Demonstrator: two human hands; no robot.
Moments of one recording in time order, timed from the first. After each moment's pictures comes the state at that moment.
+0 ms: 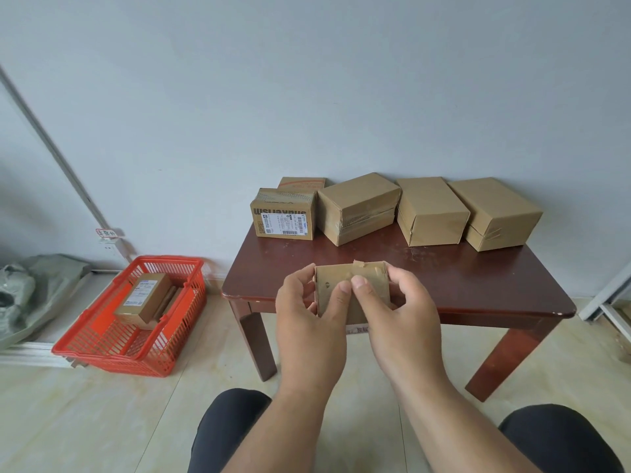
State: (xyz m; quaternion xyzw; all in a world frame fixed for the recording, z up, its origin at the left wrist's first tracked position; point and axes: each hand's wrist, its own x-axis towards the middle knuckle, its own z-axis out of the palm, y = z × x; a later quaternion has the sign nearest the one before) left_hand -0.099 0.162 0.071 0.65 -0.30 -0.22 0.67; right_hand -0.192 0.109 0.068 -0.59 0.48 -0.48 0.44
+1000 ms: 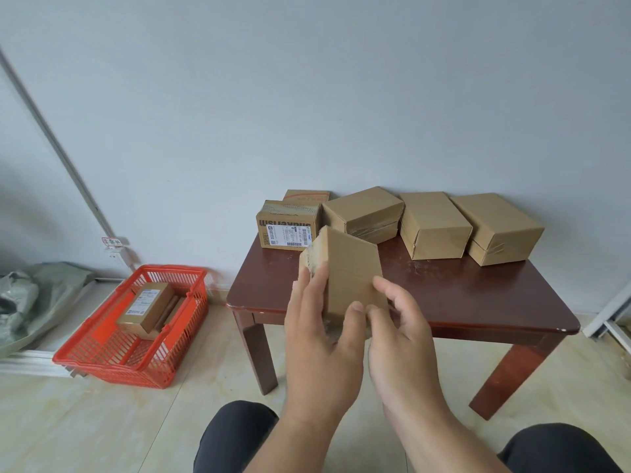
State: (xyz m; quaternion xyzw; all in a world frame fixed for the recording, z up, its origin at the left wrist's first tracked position) left_hand -0.105 0.179 0.075 0.64 -0.41 -0.14 0.63; right_hand -0.183 0.128 0.069 -0.53 0.44 -0.47 0.55
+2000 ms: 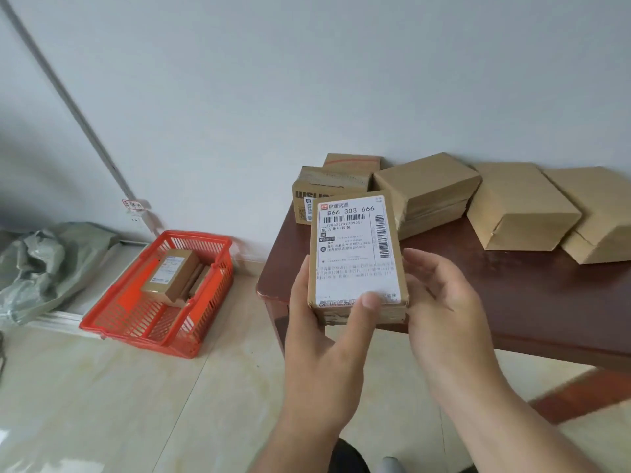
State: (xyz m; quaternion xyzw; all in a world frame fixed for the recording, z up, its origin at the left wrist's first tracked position) left_hand -0.014 0.157 0.056 0.57 -0.34 -0.23 0.71; right_hand -0.106 0.071 0.068 -0.55 0.45 -0.42 0.56
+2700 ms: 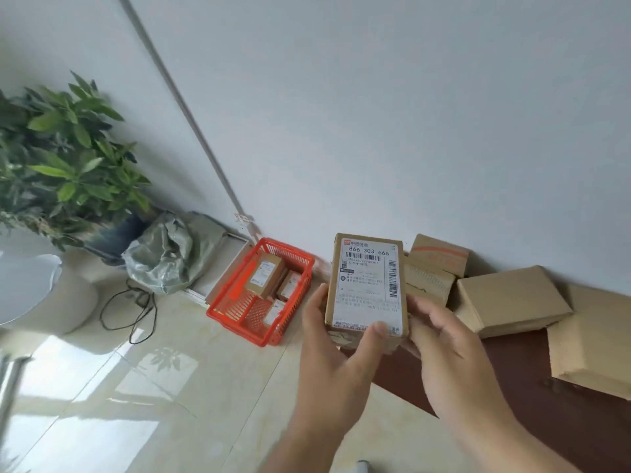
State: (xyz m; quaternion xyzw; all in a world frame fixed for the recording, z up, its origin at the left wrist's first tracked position) left_hand 0.126 0.103 0.314 0.71 -0.20 -0.23 0.63; right_hand 0.032 -0.009 0.322 -0.57 0.36 -0.21 0.71
